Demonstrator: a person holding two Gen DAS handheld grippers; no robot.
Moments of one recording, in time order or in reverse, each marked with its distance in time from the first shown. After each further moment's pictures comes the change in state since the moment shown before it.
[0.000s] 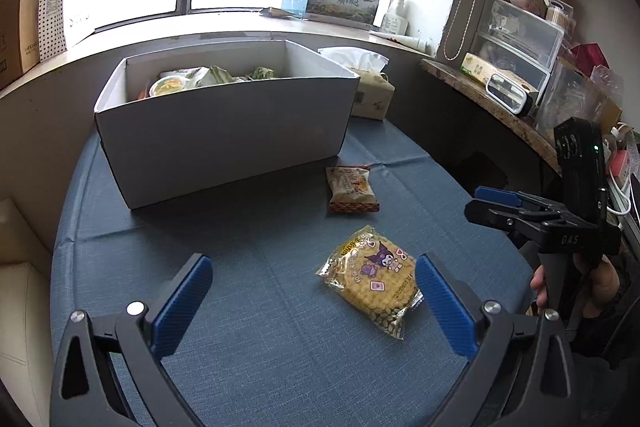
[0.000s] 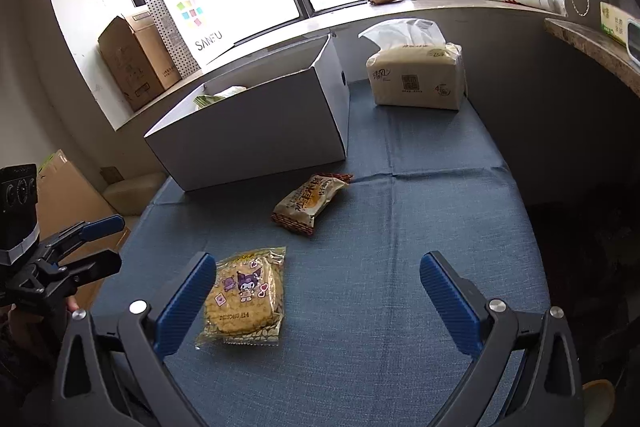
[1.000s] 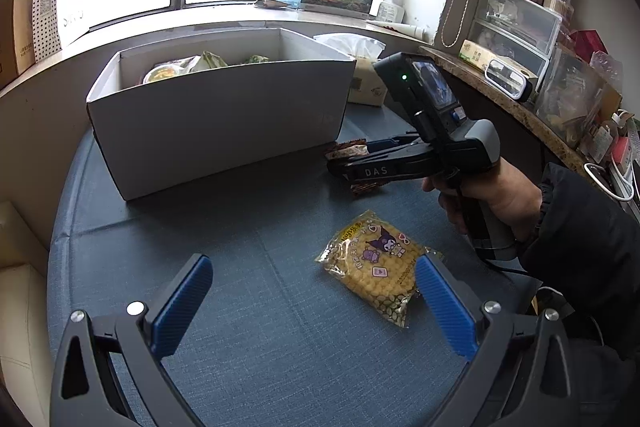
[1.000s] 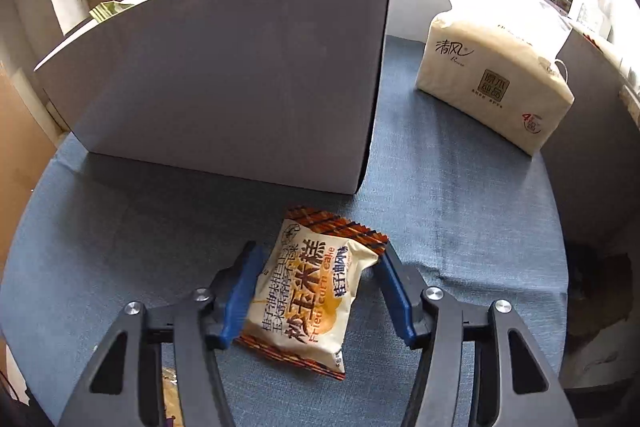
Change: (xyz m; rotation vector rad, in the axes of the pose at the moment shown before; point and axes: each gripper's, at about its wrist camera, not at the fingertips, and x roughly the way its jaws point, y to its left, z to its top) left arm 0.009 0.001 -0.007 0.021 0.026 0.008; right arm 0.154 0.020 0.067 -0.244 0.241 -0.185
